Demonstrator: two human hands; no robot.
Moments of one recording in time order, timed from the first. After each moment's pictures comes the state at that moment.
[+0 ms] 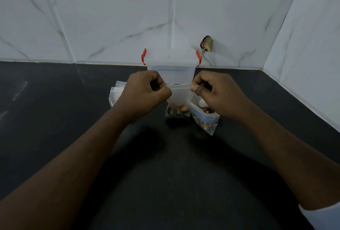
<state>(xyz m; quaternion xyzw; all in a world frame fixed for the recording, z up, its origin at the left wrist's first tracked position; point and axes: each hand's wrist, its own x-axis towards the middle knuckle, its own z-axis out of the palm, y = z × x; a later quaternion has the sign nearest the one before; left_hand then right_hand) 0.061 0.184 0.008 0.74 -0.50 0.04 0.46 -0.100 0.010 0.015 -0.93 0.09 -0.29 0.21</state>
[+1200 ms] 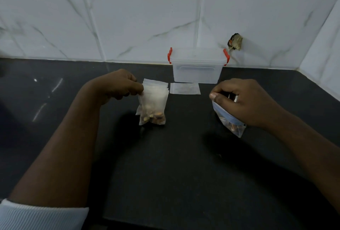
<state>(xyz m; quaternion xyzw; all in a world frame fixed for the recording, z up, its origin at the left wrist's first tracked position) 0.163 0.257 0.032 0.86 -0.33 -0.20 0.34 -0.097 0.021 0.008 -0.95 0.00 -0.28 0.16</state>
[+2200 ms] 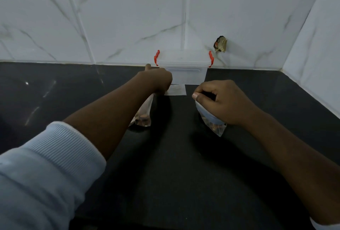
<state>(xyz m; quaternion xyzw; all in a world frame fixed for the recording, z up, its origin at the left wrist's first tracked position) 0.117 0.113 0.035 0.85 -0.49 0.03 -0.18 -0.098 0.015 0.007 -0.94 0.02 -0.27 0.20</state>
